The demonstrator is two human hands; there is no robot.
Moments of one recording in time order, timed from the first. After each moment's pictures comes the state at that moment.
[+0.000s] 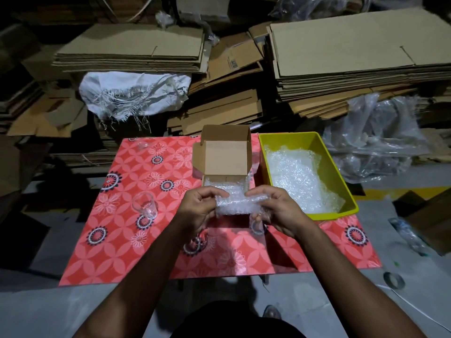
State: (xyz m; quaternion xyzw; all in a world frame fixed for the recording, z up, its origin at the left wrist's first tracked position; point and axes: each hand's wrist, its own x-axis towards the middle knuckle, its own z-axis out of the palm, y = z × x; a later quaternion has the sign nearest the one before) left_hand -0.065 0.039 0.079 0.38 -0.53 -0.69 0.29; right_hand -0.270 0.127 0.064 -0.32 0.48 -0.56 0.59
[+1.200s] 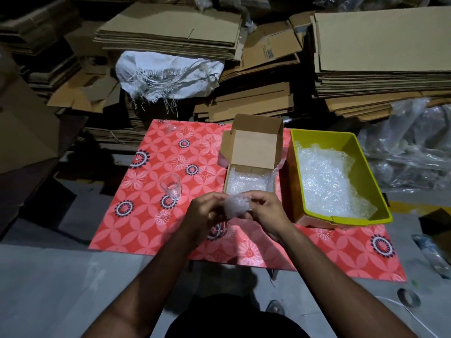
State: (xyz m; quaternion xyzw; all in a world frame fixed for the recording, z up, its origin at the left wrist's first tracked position) left_hand -0.008 0.051 0.038 0.41 -0.45 -0.72 0.34; right_hand -0.185 0.096 0.031 -0.34 0.55 -0.53 0.55
